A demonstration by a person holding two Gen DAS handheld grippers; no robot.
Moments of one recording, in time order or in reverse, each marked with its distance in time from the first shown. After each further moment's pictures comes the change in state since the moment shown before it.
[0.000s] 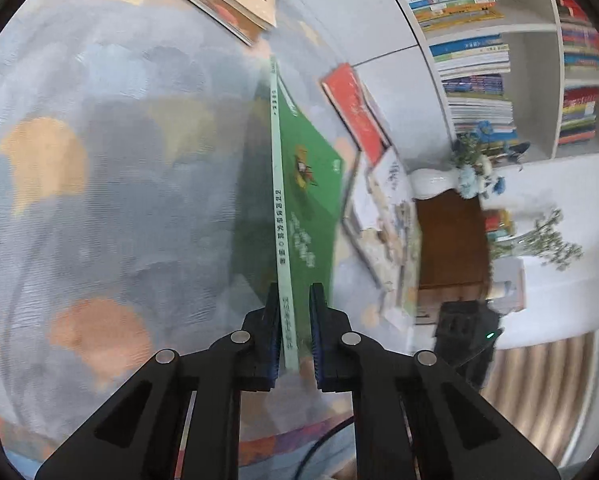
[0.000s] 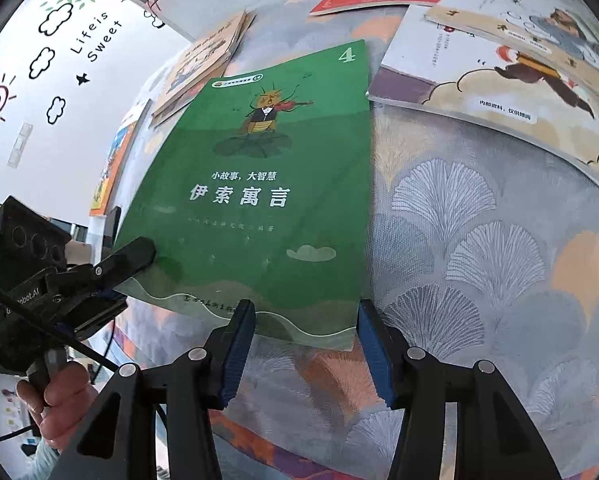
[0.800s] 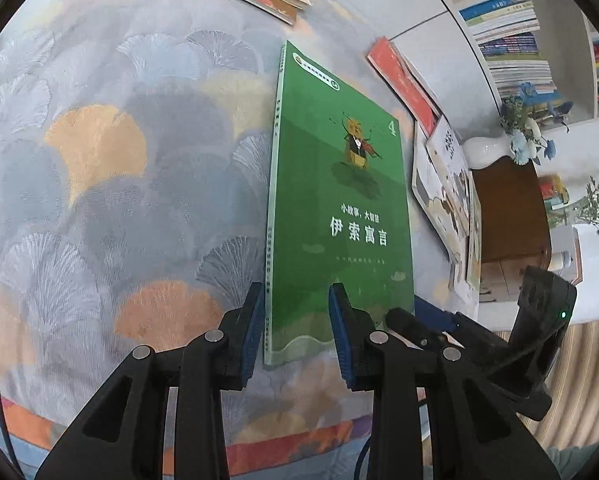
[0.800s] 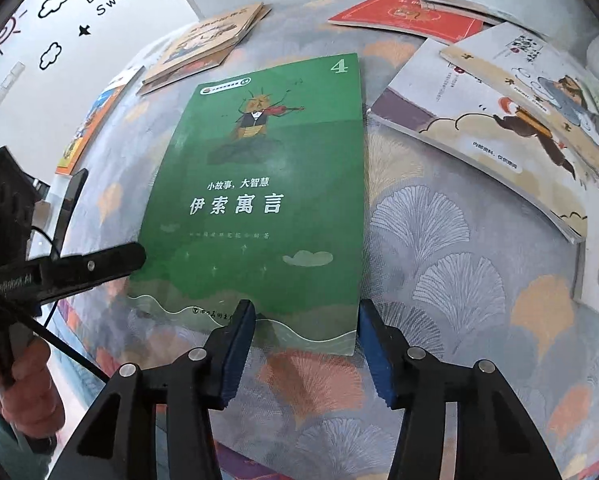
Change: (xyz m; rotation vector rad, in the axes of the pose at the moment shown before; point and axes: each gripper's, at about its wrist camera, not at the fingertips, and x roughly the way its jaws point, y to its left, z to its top) left arm 0.003 0.010 -0.007 0.110 0.050 0.251; right arm 0.000 0.013 0.002 -0.191 -0.016 -0.214
